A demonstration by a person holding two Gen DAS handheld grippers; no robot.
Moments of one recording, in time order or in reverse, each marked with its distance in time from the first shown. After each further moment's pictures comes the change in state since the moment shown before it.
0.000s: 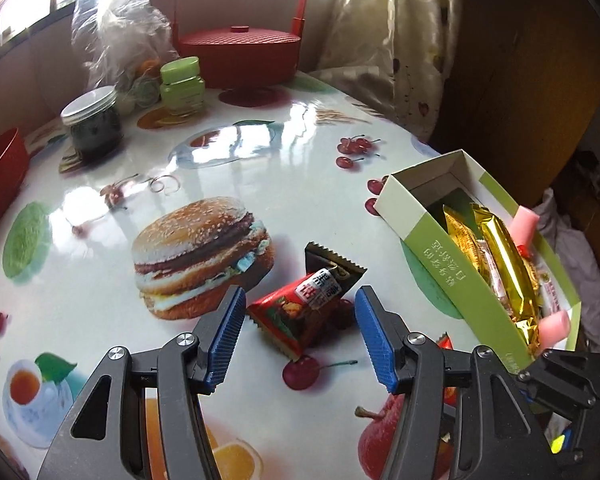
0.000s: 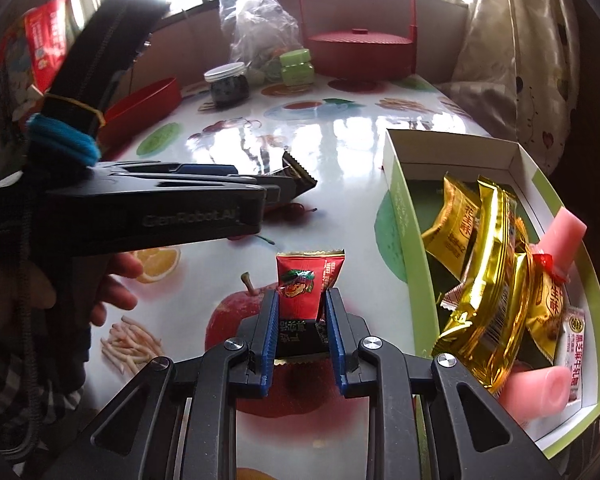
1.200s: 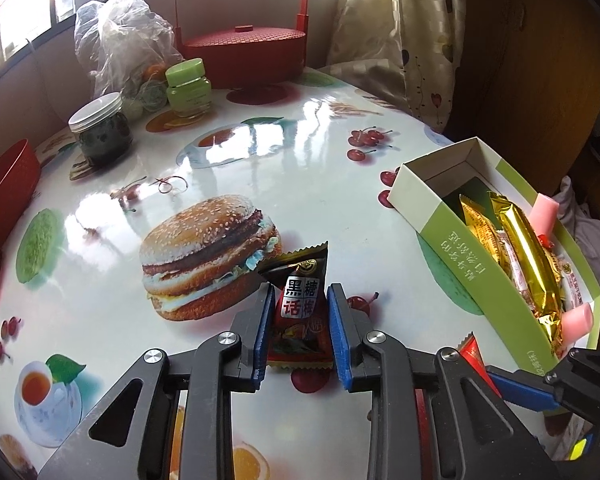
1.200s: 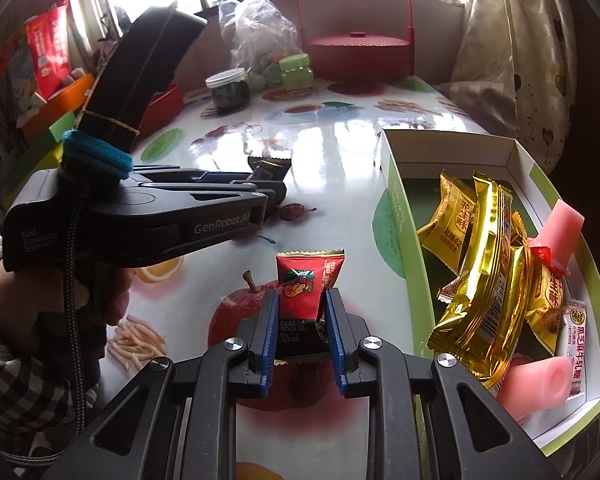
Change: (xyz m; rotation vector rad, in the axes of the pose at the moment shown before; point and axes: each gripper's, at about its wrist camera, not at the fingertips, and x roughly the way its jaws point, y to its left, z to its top) left arm 0.003 -0.005 -0.003 0.021 0.000 0.084; right arm -0.005 -0.001 -0.002 0.012 -0.013 0.012
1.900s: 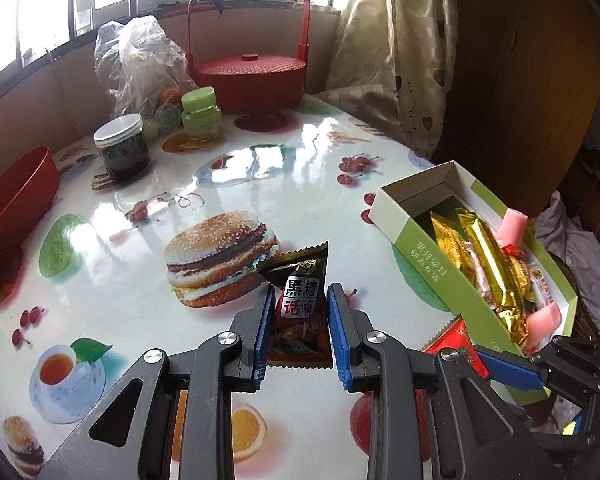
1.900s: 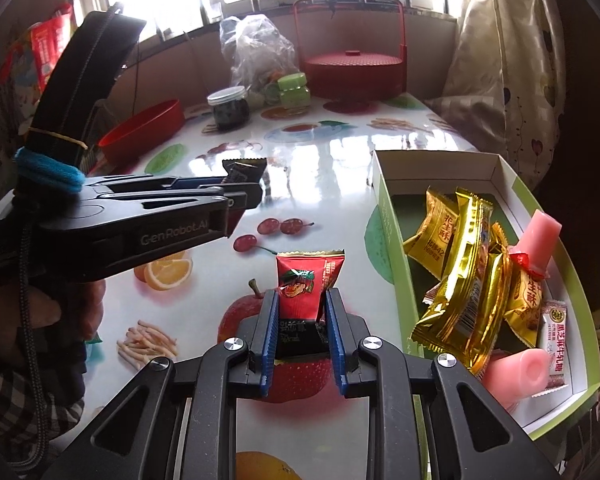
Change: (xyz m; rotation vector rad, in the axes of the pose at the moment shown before) left arm -0.042 -0.002 -0.006 -0.015 -0.074 -0.009; right arm -0.022 0.003 -0.003 0.001 -0.059 -0.017
